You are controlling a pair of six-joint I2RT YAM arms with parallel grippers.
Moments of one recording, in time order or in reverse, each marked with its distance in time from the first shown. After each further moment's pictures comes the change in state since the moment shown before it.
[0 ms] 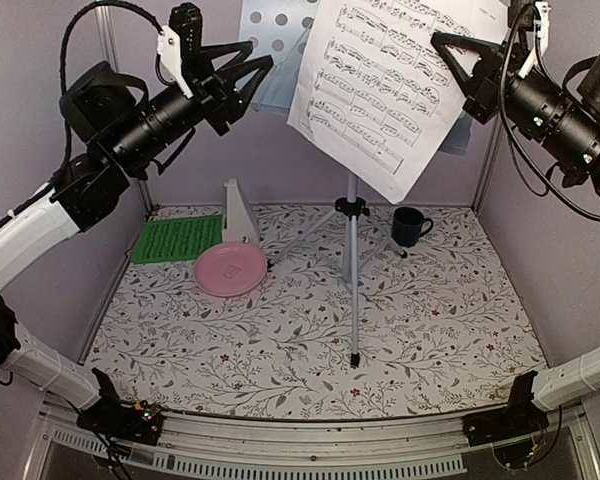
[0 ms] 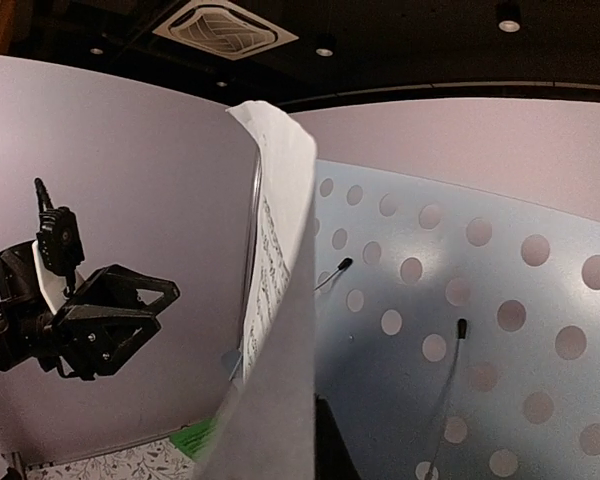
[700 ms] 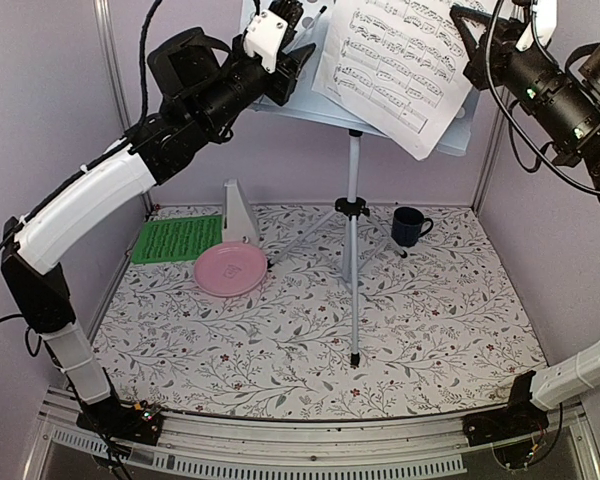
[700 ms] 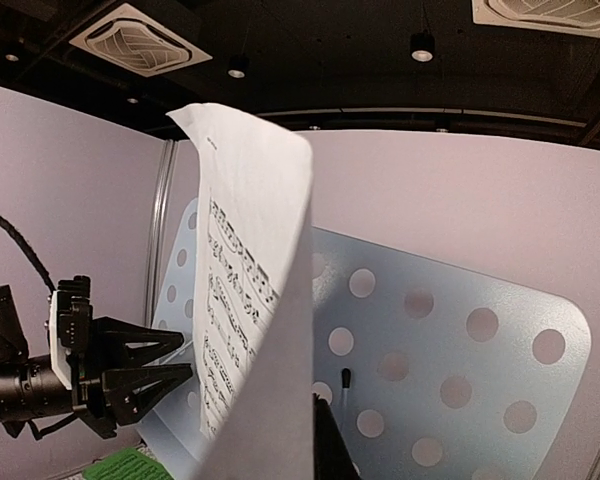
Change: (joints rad) left arm -0.008 0.417 0.483 -0.126 -0.279 0.294; right arm 0.000 0.063 0.079 0.128 0.244 -0.163
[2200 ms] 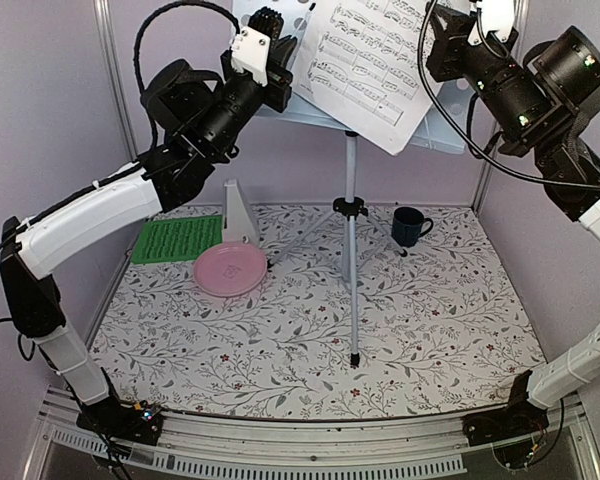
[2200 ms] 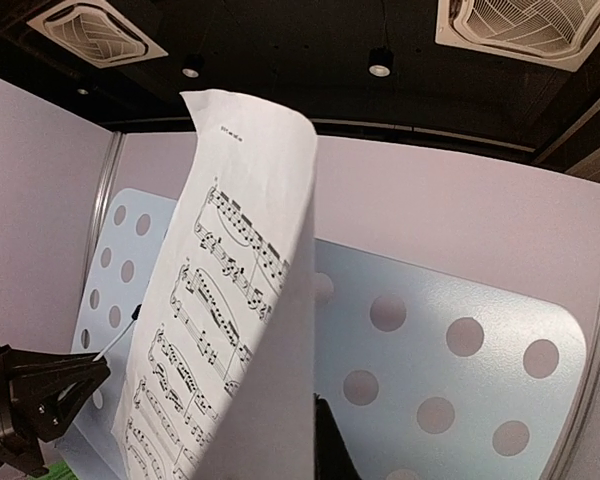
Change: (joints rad) left arm -0.003 -0.059 -0.250 0.397 -0.024 0.002; right arm -0.001 0.120 0.002 0.220 0.121 -0.174
